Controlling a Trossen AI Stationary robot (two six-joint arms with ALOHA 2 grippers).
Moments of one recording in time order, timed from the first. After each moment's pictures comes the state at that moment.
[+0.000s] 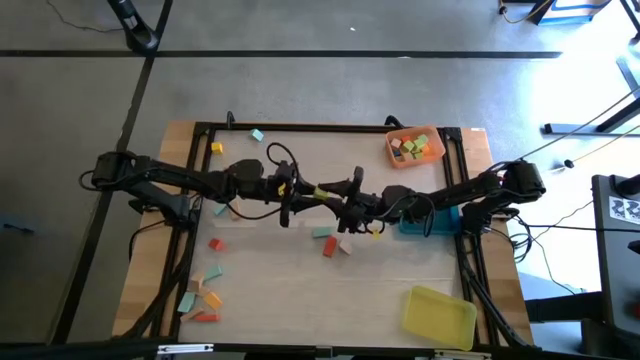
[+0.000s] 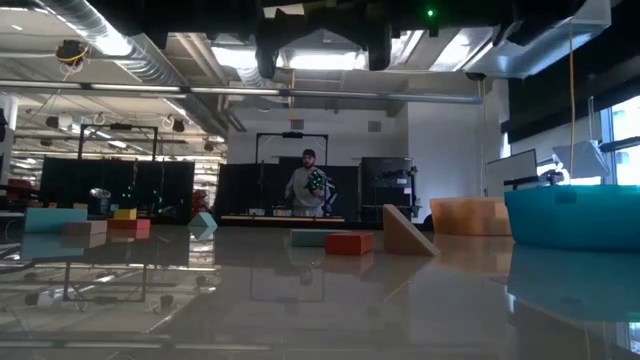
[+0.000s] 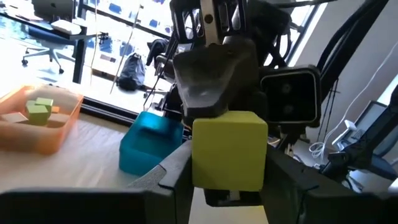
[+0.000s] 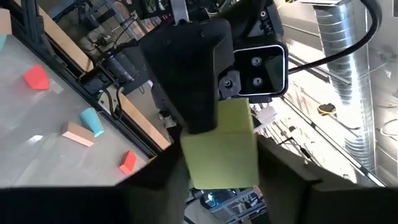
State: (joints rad) left arm 0.03 1.34 0.73 0.60 0.10 -0.34; right arm 0.13 1.57 0.84 0.86 0.34 -1.04
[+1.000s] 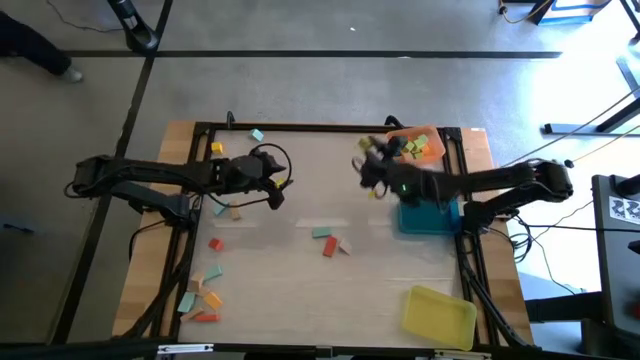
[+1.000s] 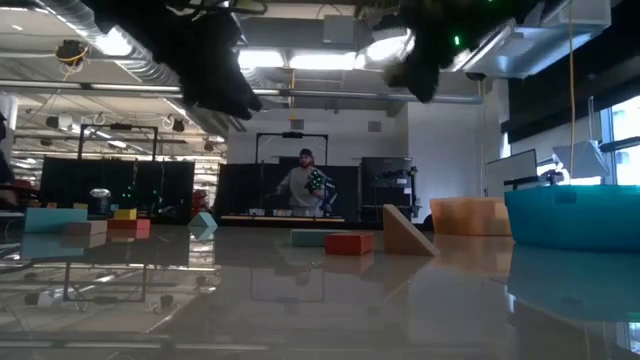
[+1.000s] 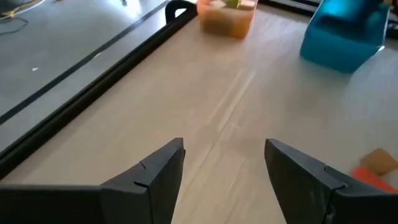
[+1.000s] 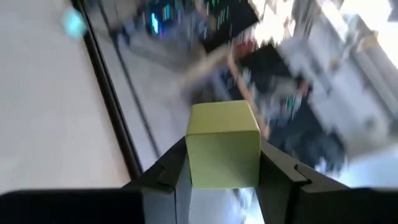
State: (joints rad) left arm 0.11 1.13 0.73 -0.18 -0.36 -0.23; right arm -0.04 1.31 0.84 0.18 0.97 -0.70
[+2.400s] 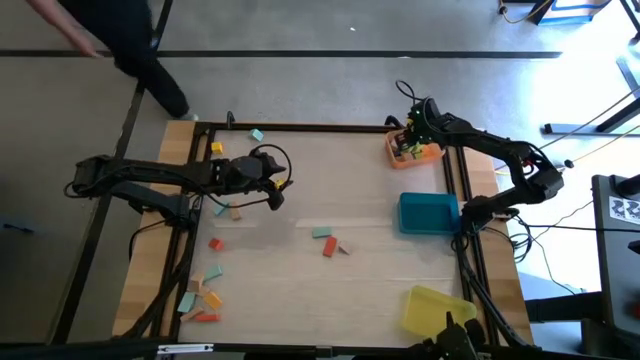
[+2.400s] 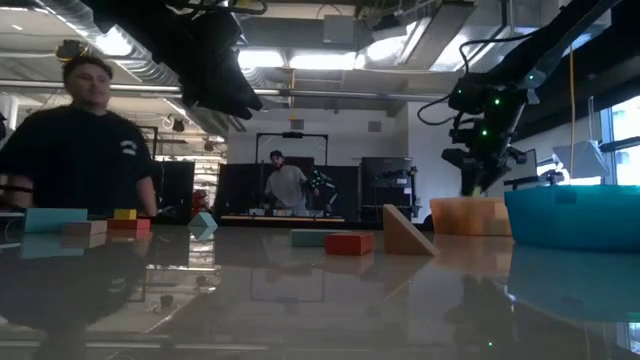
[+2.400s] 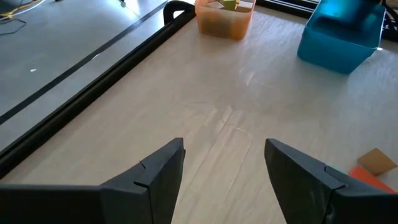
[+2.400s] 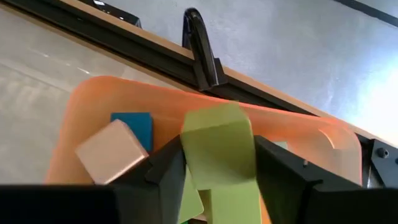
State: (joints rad) left arm 0.11 1.13 0.73 -0.18 -0.36 -0.24; right arm -0.97 1.42 0.84 -0.39 0.19 0.10
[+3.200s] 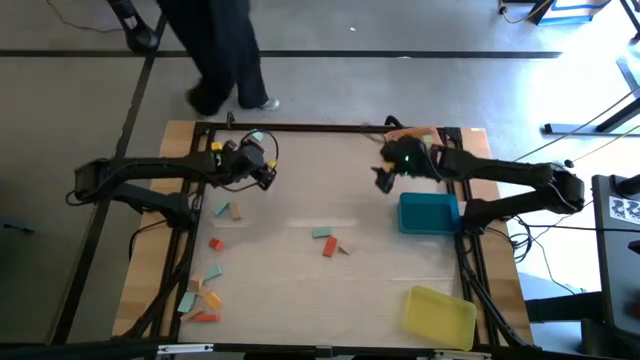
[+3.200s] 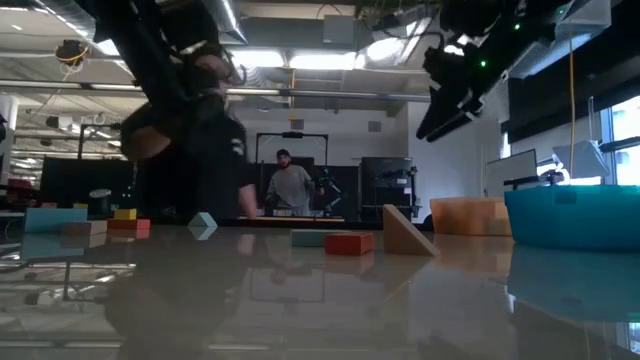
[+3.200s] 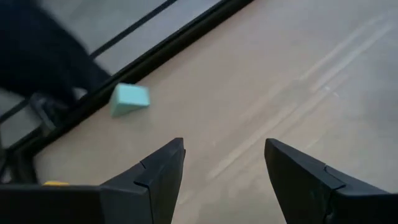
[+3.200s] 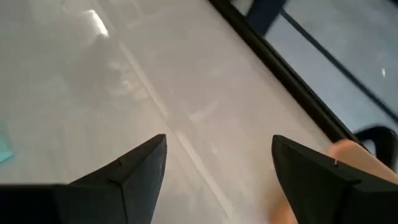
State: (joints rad) left arm 0.31 1.15 0.72 -0.51 -0.57 -0.38; right arm -0.33 1.18 0.83 -0.40 0.22 0.07
